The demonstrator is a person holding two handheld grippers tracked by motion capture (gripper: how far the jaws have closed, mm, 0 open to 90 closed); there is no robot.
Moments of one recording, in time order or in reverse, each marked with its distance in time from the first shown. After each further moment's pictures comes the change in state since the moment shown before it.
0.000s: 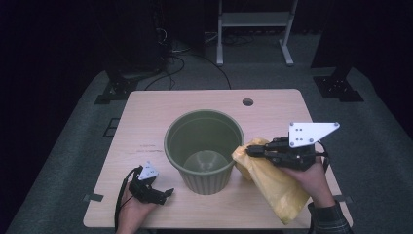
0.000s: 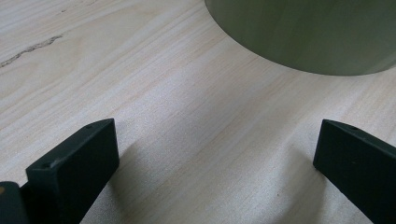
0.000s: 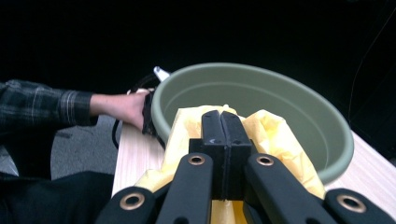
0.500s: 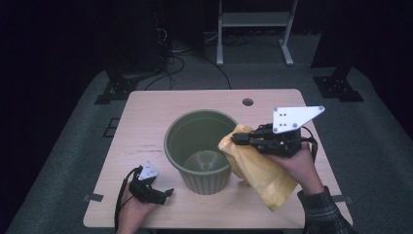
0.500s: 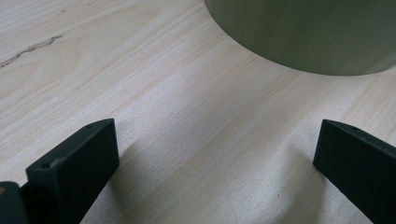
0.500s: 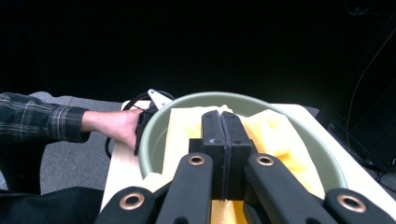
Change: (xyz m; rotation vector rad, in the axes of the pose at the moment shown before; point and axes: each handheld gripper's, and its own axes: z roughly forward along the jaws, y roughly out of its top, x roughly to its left) left arm 0.000 0.000 0.000 0.000 0.000 0.001; right arm -0.008 0.040 0.024 0.005 0.008 -0.044
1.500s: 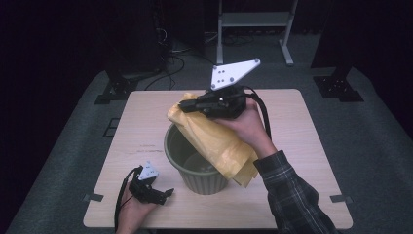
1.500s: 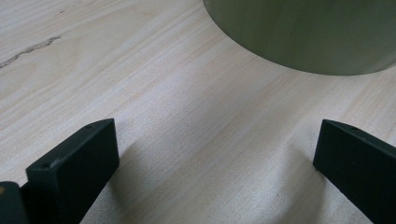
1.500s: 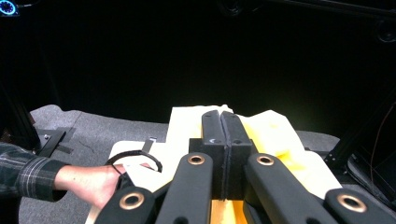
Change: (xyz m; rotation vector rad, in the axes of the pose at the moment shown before) left arm 0.000 0.000 0.000 -0.003 -0.003 0.003; right arm -0.043 0.088 0.096 -0.028 0.093 -0.039
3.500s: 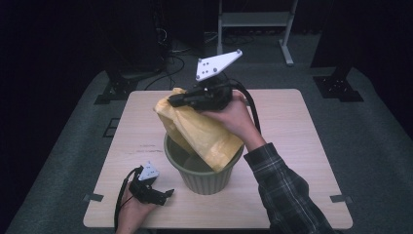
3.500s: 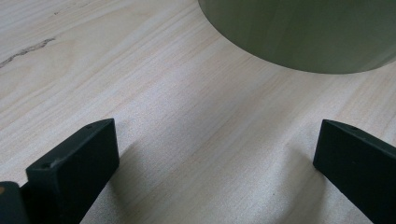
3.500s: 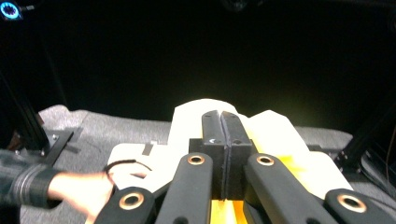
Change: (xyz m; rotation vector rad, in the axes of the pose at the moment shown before) left arm 0.000 0.000 0.000 0.002 -0.010 0.013; right arm -0.019 0.007 0.025 0.020 0.035 0.027
